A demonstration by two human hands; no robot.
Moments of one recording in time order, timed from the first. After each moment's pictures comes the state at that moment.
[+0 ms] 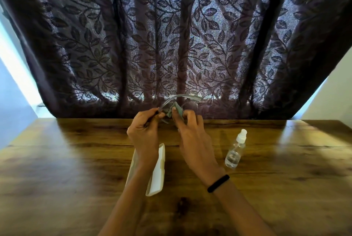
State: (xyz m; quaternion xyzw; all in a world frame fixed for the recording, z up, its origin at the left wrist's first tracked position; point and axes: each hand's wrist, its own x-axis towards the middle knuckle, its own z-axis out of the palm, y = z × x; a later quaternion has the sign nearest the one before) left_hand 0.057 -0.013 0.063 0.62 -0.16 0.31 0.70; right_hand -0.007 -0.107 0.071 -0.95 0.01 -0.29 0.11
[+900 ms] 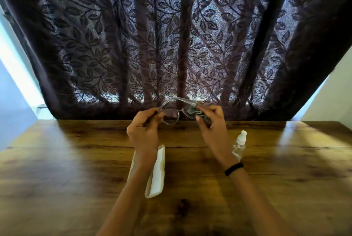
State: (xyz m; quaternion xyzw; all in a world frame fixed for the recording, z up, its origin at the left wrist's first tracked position) left_hand 0.063 -0.011 0.061 0.61 -0.15 0.27 0.73; right_hand 0.009 -0.160 0.071 -0.83 0.05 -0.34 0.44
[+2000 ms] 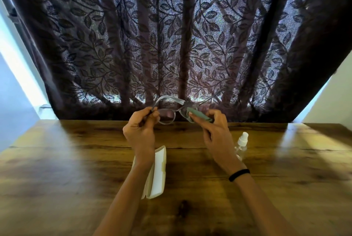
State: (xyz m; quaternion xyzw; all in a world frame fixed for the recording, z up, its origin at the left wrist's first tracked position) left_hand 0.065 -0.007 0.065 0.55 -0.13 0.25 0.78; right_hand 0.002 -0.171 0.056 -0.91 -0.02 -0.36 0.18
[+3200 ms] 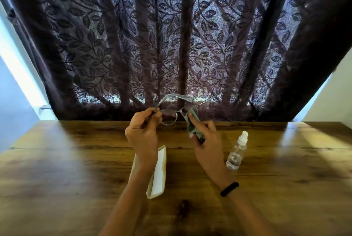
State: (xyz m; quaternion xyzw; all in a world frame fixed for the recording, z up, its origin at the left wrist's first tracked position) left_hand 0.059 -0.010 0.065 0.55 -0.15 0.27 0.78; right_hand -0.007 -0.135 0.045 -0.84 0.01 -0.36 0.42
